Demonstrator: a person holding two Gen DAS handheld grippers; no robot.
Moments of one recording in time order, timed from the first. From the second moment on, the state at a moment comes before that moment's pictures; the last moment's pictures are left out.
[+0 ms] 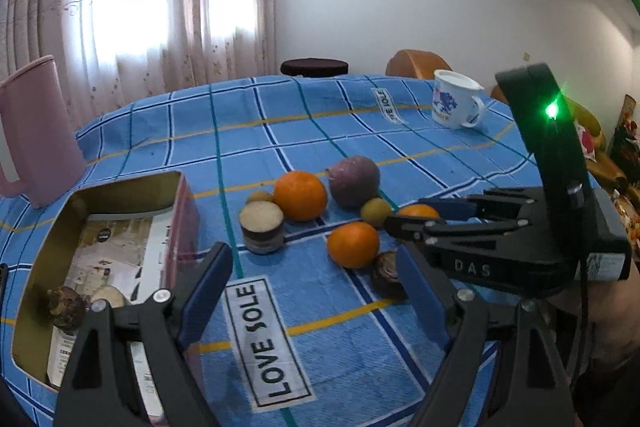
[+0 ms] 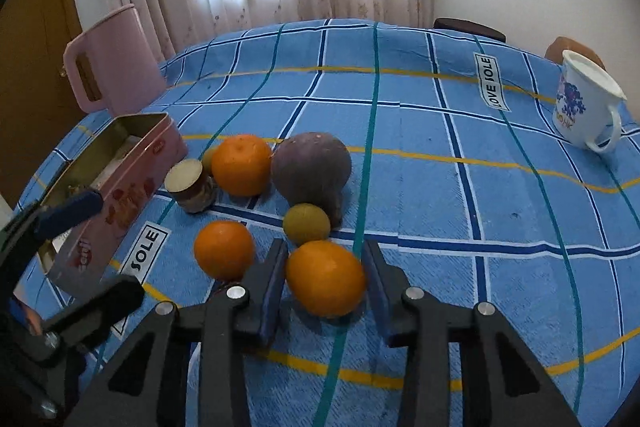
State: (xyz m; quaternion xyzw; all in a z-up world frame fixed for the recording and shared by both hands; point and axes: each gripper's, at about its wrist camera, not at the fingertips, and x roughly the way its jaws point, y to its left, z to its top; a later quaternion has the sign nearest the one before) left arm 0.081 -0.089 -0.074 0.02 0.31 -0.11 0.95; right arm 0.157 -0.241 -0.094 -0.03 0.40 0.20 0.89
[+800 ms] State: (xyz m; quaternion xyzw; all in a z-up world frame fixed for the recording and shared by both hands) left arm 0.104 -0.136 -0.098 0.03 0.39 -0.13 0.91; right arm 0.138 -0.288 -0.075 0.00 0.34 0.15 0.93
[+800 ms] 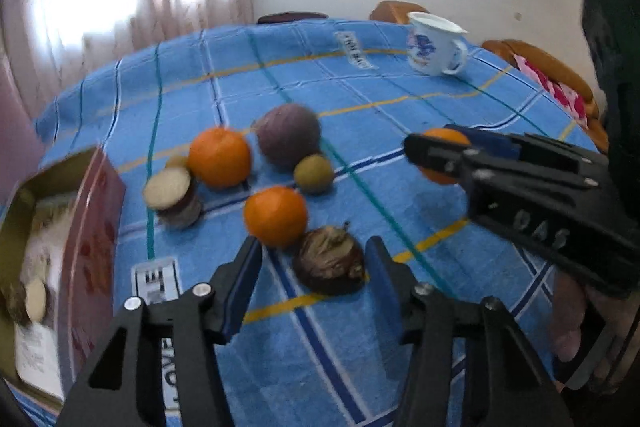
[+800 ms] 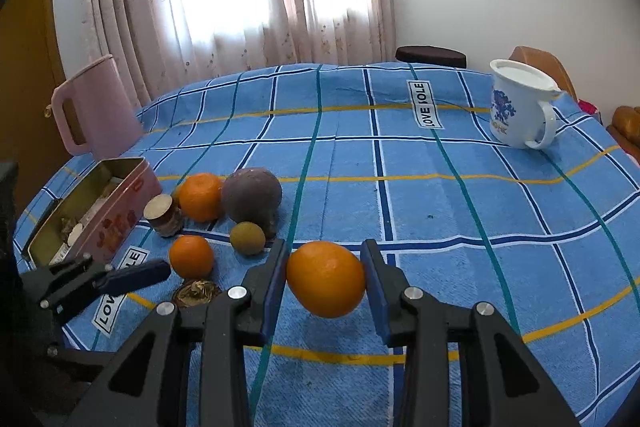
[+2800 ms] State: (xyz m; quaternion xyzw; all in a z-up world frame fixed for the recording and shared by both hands) left arm 0.063 -0.106 -0.054 0.04 0.20 -0.07 0.98; right arm 0.080 -0.275 -0.045 -0.04 0.18 0.18 0.97
